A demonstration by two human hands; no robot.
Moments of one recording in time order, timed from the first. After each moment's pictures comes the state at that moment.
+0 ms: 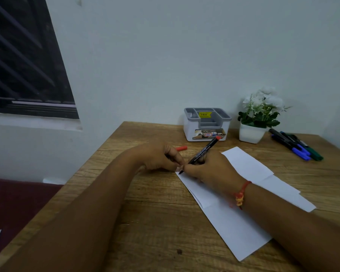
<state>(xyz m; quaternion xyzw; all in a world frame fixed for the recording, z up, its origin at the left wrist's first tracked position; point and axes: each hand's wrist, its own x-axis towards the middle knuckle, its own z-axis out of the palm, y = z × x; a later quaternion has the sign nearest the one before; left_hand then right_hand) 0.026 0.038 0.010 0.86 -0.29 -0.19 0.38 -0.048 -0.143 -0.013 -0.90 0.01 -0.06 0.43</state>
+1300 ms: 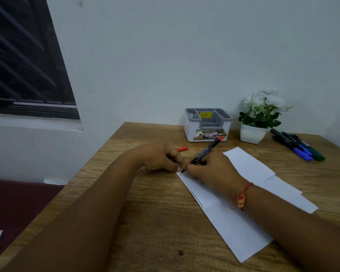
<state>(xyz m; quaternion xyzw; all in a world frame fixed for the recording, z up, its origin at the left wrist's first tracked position) 0.024 0.038 0.010 0.85 -0.28 -0.20 0.39 -0.048 -0.141 -0.013 -0.90 0.04 -0.07 0.42</state>
